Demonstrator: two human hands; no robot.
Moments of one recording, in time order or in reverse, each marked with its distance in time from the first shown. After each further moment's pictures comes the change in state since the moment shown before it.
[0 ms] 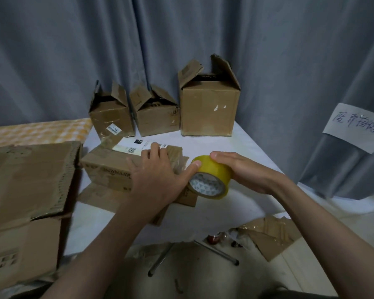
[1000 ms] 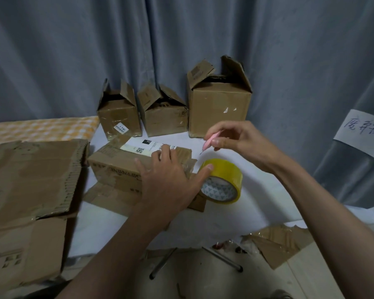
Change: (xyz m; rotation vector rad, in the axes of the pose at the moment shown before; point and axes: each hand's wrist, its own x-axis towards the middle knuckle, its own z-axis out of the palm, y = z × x) left_hand 0.001 0.002 0.013 0.029 0.068 -0.016; right_hand 0.020 -0.051 -0.004 -0.220 0.135 -0.472
